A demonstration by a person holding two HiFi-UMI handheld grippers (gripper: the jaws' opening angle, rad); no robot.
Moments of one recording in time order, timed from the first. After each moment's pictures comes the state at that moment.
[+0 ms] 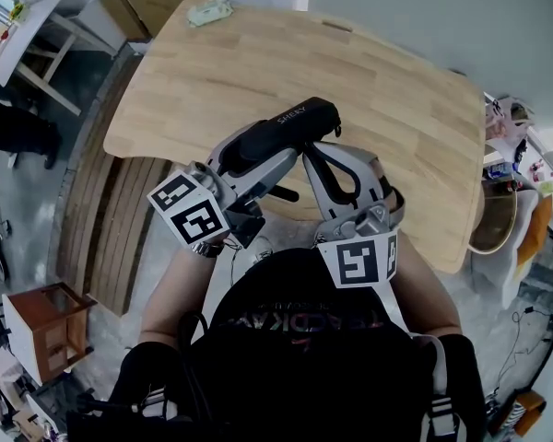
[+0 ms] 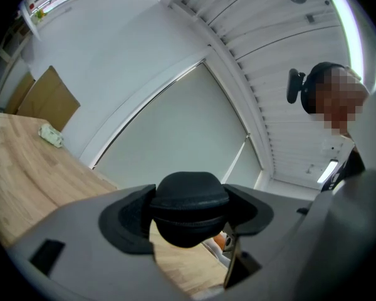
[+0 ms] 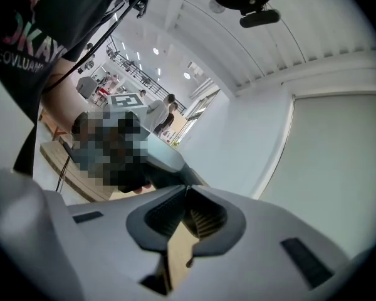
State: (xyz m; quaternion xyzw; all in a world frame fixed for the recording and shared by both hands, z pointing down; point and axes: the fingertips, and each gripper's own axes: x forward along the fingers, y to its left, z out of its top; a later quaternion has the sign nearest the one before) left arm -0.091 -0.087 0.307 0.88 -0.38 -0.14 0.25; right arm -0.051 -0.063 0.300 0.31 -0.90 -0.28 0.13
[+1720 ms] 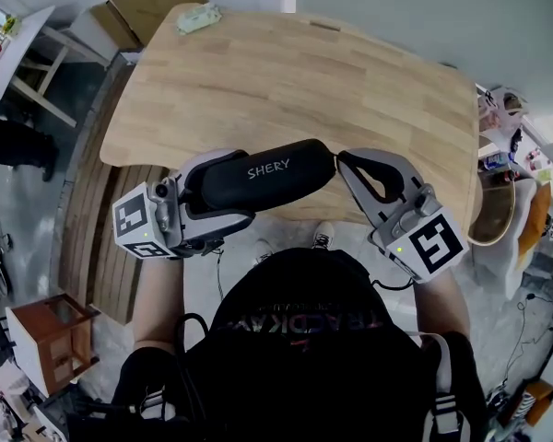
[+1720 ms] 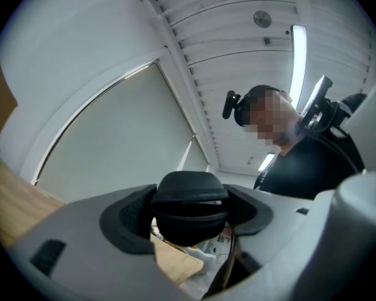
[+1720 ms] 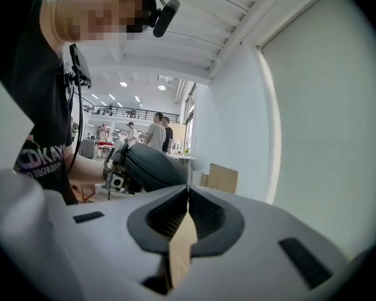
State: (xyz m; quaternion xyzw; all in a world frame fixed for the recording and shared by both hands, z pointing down) left arm -0.095 -0.004 0.257 0.97 -0.16 -0.16 0.12; right arm 0.006 -0.053 0.288 0.21 -0.97 -0.04 0.07
